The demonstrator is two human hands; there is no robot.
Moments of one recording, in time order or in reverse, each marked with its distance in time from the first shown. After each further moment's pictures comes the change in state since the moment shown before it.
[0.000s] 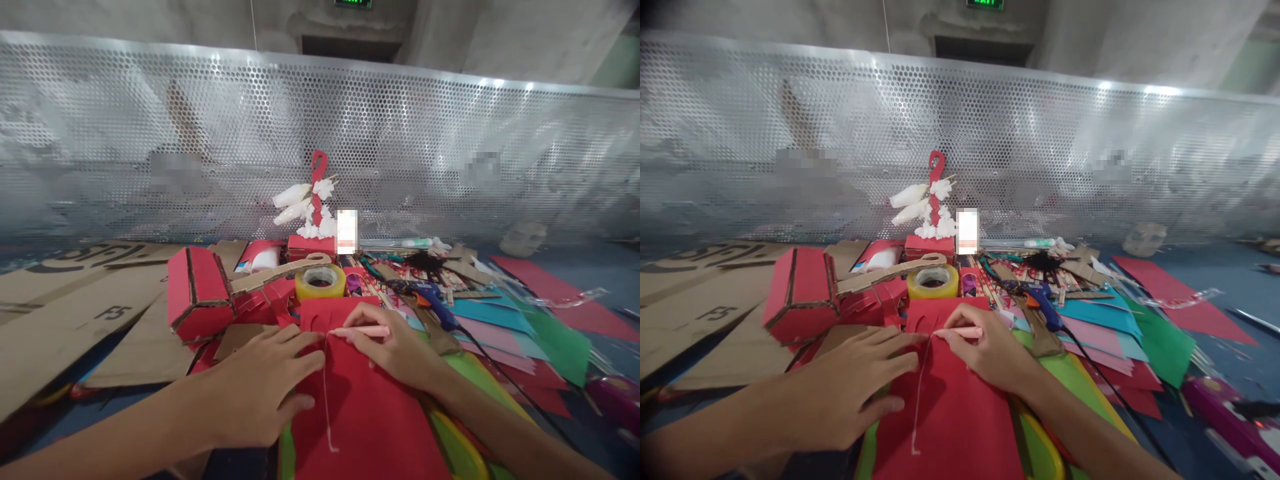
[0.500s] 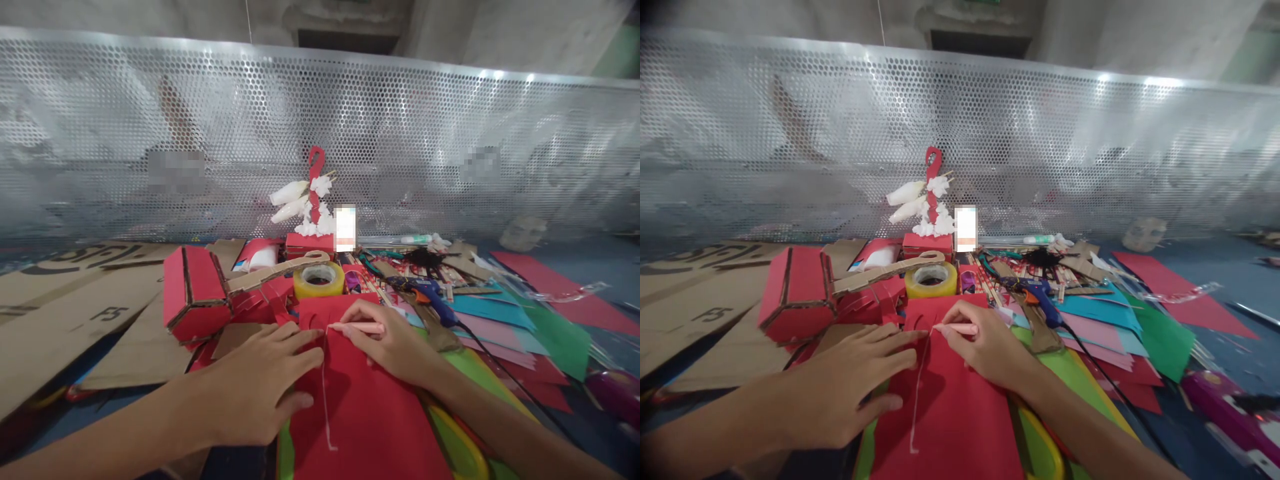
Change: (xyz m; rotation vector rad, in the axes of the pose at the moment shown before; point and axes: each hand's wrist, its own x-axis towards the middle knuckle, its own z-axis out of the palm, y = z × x) left_hand 0.000 -0.002 -0.002 -0.003 0.009 0.025; right_hand 0.002 0.004 0.000 -0.025 -0.011 0.016
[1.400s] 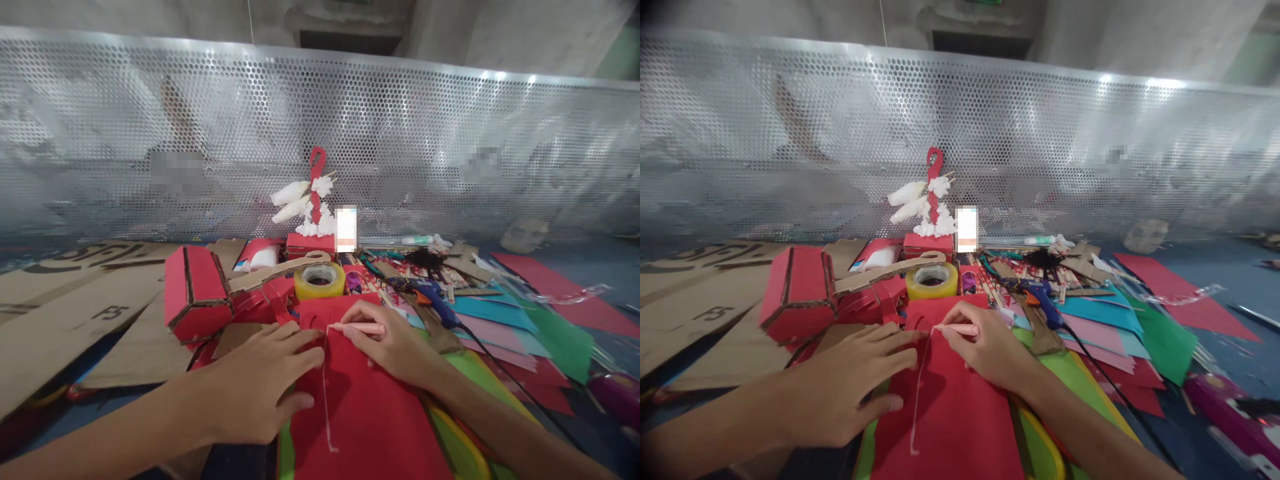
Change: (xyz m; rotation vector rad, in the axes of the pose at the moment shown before) left_hand 0.002 0.002 -0.004 -0.017 -0.046 -0.015; right_hand 0.000 0.003 -0.001 -0.024 -0.010 0.019
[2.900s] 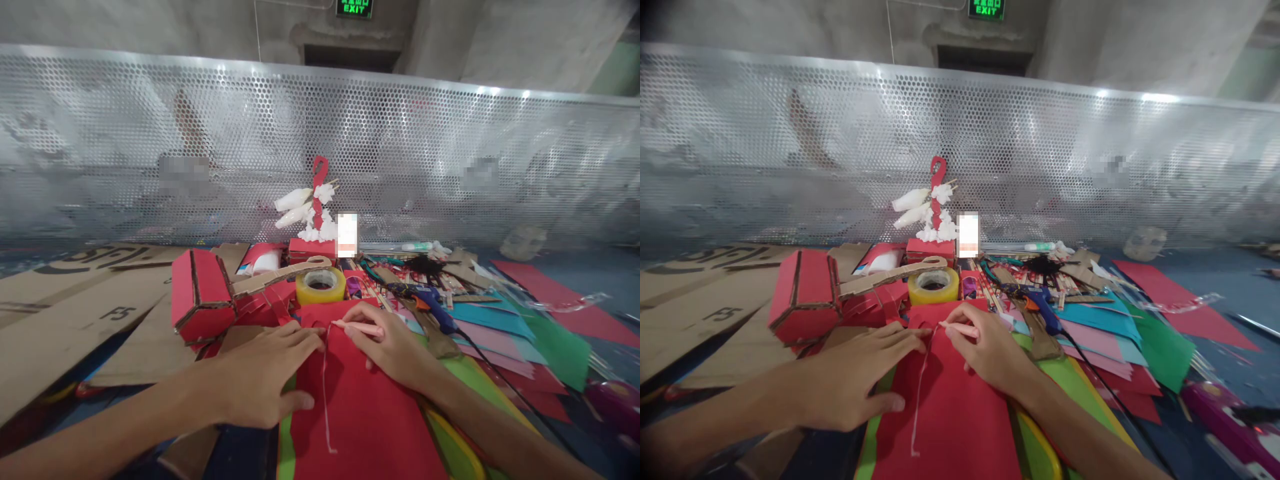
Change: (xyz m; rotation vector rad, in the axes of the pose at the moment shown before) left_hand 0.004 -0.007 -0.003 -0.077 -0.128 -0.106; right_hand 0.000 0.003 0.002 -0.066 0.038 0.016
